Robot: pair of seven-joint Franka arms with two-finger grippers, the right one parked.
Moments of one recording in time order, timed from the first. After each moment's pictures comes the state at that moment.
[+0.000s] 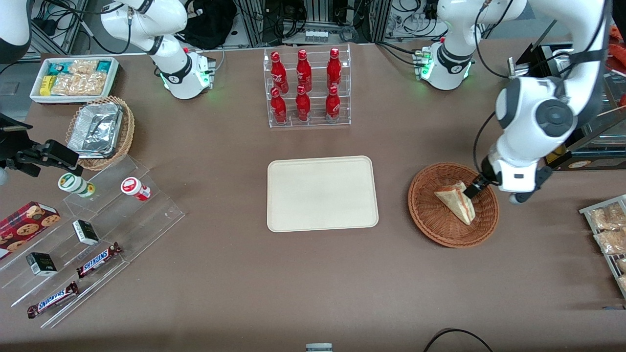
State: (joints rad) arm -0.03 0.07 -0.12 -2.21 0.05 2.30 -0.91
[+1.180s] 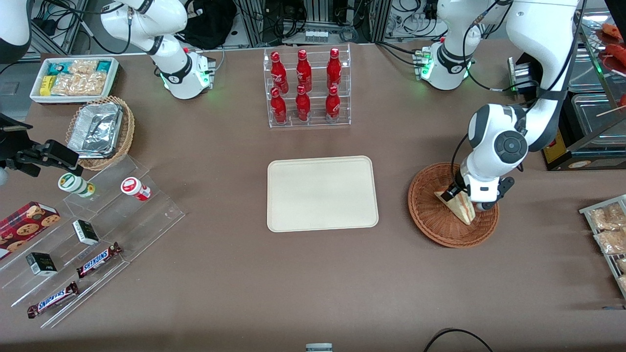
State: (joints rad) arm -0.06 0.24 -0.11 -2.23 0.05 2.39 -0.94
